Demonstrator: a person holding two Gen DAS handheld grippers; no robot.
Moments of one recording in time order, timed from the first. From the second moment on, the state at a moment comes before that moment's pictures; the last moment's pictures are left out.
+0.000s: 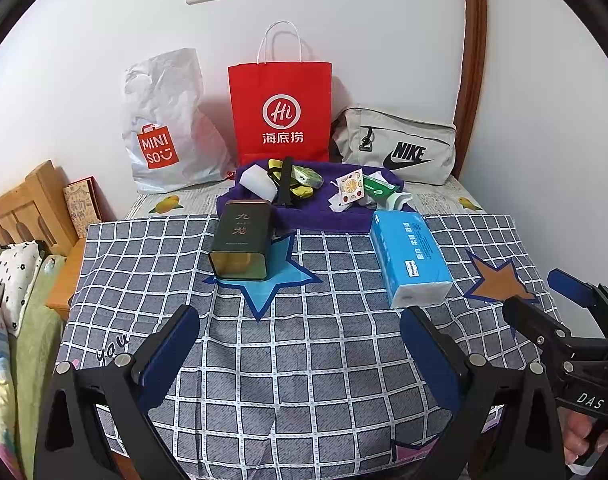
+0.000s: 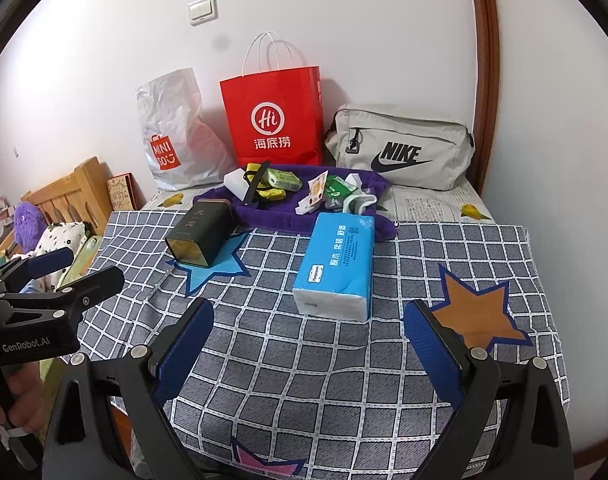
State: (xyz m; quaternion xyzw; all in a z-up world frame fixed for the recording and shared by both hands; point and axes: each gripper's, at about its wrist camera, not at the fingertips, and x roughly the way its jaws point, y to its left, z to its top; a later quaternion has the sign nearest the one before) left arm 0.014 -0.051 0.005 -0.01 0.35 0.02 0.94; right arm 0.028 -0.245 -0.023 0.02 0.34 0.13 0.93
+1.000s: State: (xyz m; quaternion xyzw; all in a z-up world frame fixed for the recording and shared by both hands) left arm 0.012 -0.051 0.004 0.00 0.35 0.01 0.94; right arm 0.027 -0.244 -0.020 0.01 0.33 0.13 0.93
